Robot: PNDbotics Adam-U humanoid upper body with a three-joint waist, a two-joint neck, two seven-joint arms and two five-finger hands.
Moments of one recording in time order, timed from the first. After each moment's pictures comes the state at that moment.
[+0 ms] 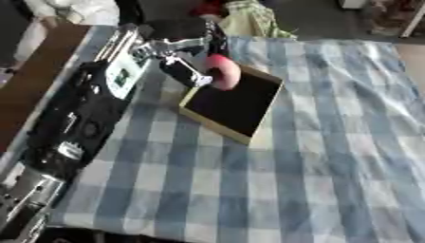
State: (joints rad) left arm -1.03 0.21 -0.24 -1.03 -0.86 -0.60 -0.46; right arm -0.12 -0.40 -0.41 -1.98 0.17 -0.32 -0.04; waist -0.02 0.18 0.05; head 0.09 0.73
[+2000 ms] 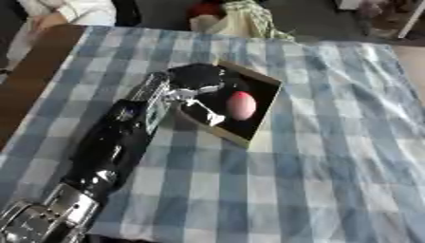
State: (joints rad) left arm -1.00 0.12 -0.19 -0.90 -1.14 -0.62 -0.25; right arm -0.12 -0.38 -0.41 -1.98 0.15 -0.32 -0.02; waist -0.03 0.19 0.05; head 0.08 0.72
